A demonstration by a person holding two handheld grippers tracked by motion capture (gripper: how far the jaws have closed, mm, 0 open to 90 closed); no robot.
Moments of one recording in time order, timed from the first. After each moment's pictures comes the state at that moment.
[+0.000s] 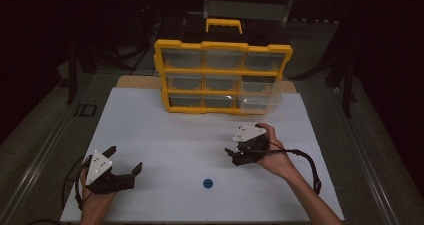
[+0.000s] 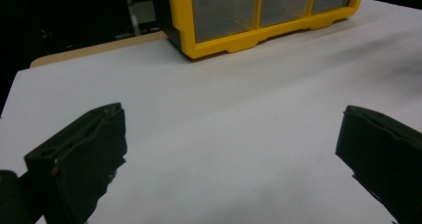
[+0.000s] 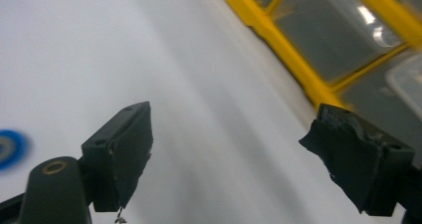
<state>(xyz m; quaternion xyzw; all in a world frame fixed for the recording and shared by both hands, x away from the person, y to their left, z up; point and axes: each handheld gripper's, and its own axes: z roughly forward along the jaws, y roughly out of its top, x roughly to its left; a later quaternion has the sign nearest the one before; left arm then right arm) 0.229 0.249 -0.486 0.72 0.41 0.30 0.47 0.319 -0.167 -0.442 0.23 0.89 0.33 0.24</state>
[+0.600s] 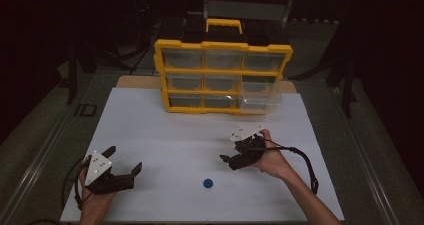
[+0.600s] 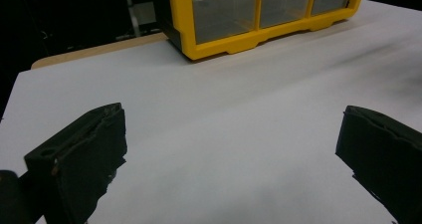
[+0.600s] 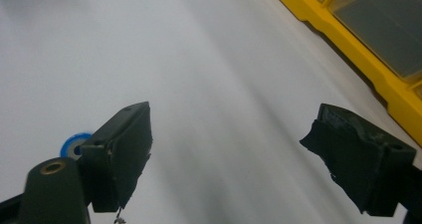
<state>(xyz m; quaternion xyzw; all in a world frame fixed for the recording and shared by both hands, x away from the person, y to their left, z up) 0.228 0.251 -0.485 0.72 0.41 0.30 0.47 0.320 -0.161 -0.445 0.23 0.90 0.35 0.15</state>
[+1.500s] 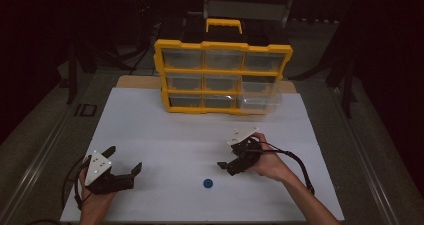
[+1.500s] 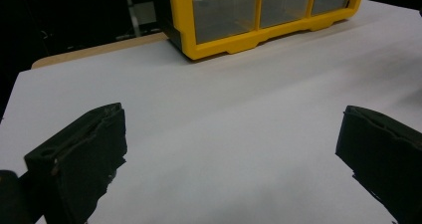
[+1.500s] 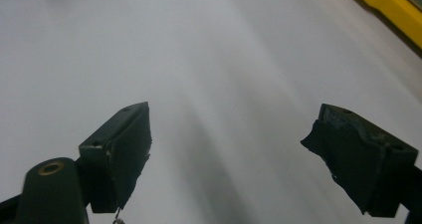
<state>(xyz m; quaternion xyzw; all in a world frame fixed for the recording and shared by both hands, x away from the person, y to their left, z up) 0.228 0.251 -0.485 0.72 0.41 0.30 0.47 0.317 -0.155 -0.455 0.22 0.91 0.34 0.09</state>
